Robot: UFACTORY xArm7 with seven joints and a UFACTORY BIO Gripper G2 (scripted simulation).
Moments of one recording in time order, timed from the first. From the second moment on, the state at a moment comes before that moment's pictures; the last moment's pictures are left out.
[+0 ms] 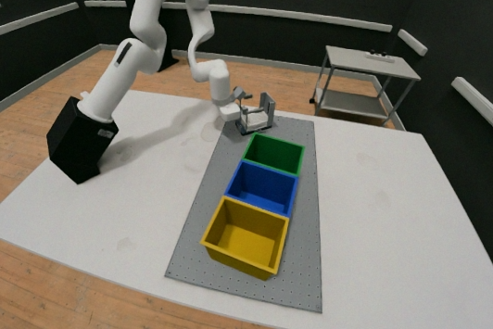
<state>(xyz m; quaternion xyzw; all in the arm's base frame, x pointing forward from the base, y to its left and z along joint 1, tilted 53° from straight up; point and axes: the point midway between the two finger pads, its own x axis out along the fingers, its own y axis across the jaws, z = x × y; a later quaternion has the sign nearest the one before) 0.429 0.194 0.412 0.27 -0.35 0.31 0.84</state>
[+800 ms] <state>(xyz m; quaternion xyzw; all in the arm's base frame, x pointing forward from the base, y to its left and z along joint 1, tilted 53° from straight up) 0.444 0.218 0.390 0.27 -0.35 0.31 0.84</state>
